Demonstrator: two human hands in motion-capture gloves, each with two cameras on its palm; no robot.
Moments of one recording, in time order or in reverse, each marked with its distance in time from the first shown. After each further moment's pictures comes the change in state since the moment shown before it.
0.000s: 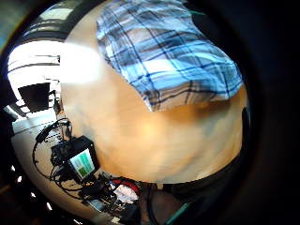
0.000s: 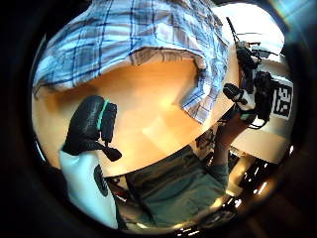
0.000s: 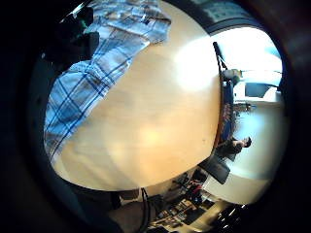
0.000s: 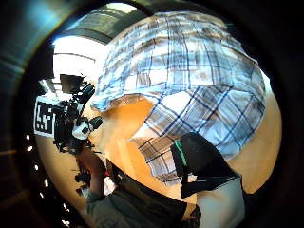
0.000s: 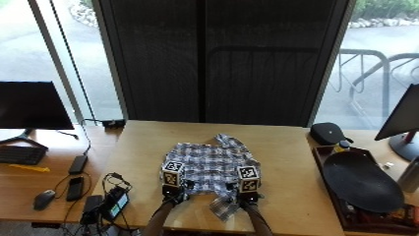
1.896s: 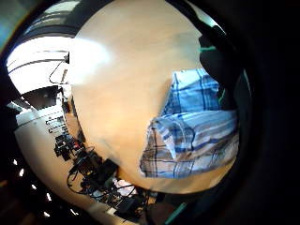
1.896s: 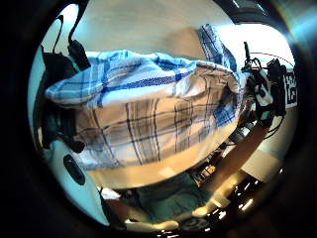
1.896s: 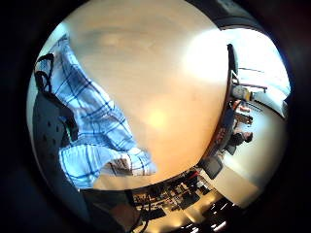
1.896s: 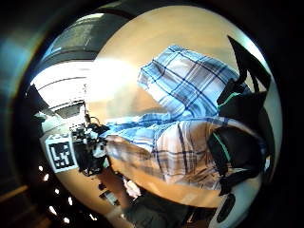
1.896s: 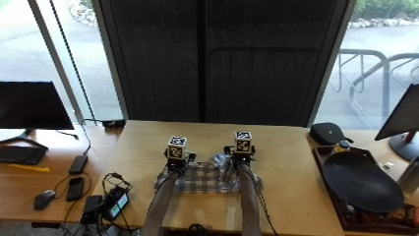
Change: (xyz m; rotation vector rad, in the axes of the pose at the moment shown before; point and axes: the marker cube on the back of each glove) left arm -0.051 -0.146 -0.064 0.109 -0.124 -0.159; right arm -0.017 -0.165 -0.056 -0.283 -0.343 -0.221
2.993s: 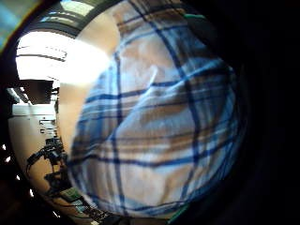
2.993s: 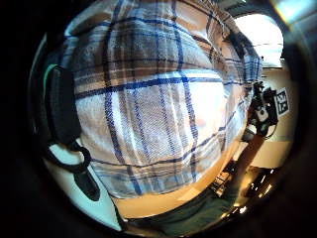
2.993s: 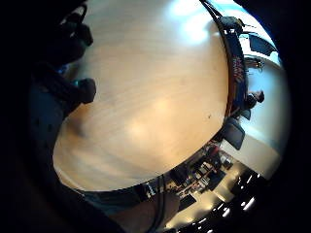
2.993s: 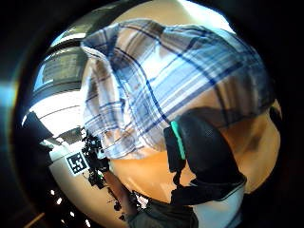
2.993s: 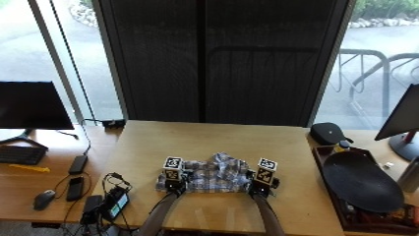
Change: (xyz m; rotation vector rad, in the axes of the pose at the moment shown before) left arm 0.001 0.047 0.077 0.218 0.007 -0.026; right arm 0.074 0.155 0.066 0.160 0.091 0.667
